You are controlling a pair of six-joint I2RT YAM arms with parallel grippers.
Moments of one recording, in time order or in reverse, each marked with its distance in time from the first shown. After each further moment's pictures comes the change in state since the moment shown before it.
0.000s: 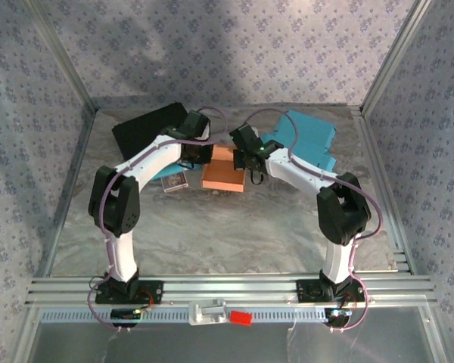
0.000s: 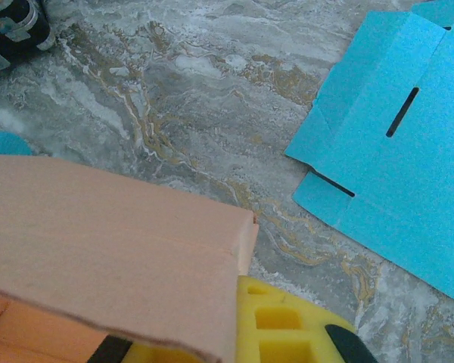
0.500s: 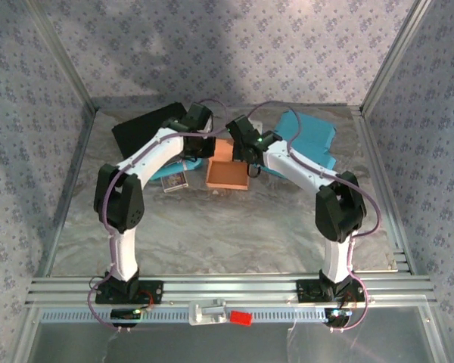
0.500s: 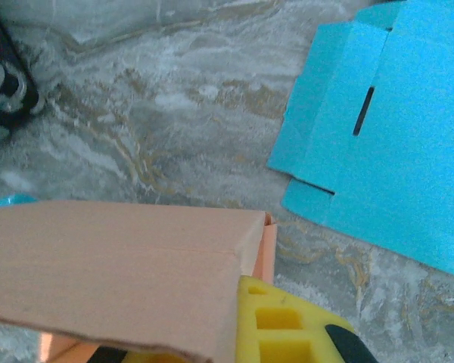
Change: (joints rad) left arm -0.002 0.066 0.178 -0.127 0.028 -0.072; right arm -0.004 0.053 0.178 -0.157 0.057 0.185
